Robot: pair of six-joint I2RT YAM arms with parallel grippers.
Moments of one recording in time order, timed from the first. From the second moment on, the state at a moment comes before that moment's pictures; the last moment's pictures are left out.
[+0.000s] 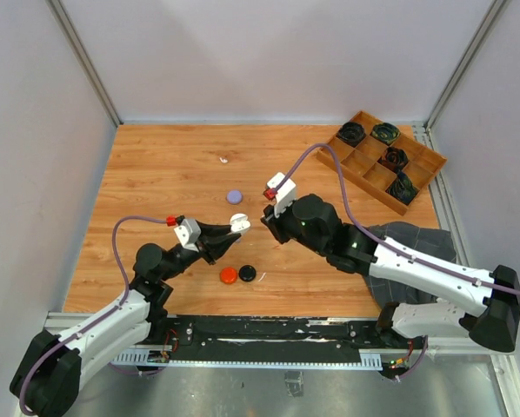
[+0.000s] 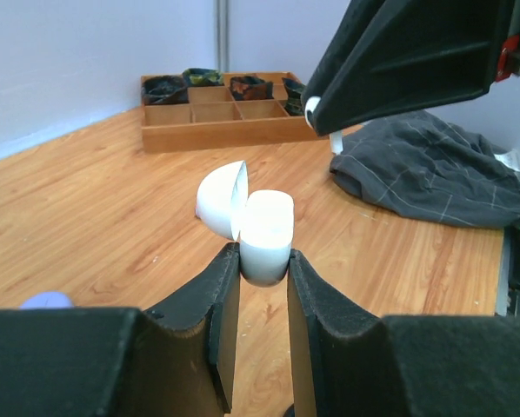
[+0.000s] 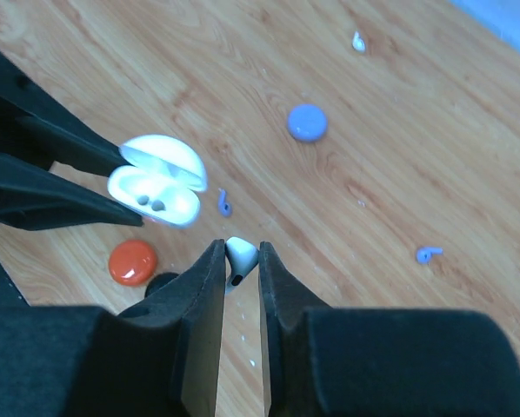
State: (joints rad) left arm -0.52 0.72 0.10 0.85 0.44 -0.15; right arm 1.06 1.19 1.01 -0.21 0.25 0.06
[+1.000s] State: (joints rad) left arm -0.52 0.70 0.07 0.99 0.57 -0.19; right arm 1.20 1.20 0.87 0.26 0.15 -0.17
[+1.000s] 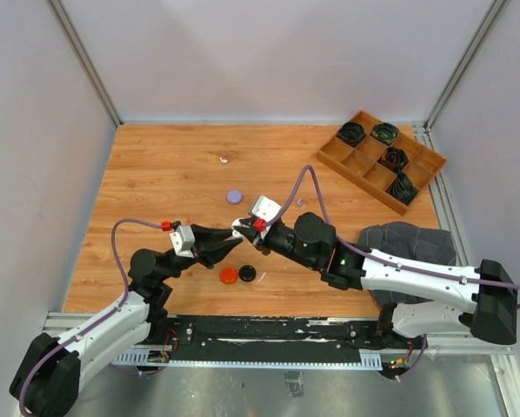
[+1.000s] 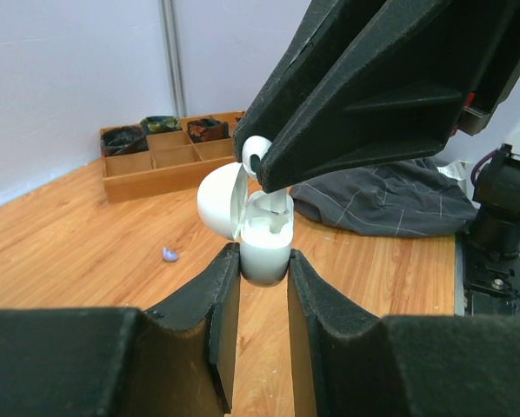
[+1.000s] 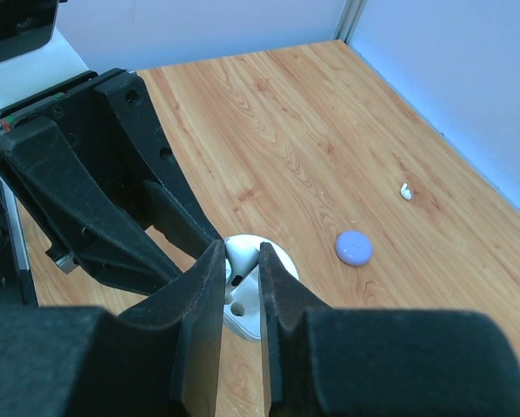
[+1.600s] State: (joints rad) left arm -0.52 0.68 0.07 0.99 0.57 -0.22; right arm 1.21 1.20 0.85 0.26 0.14 -0.23
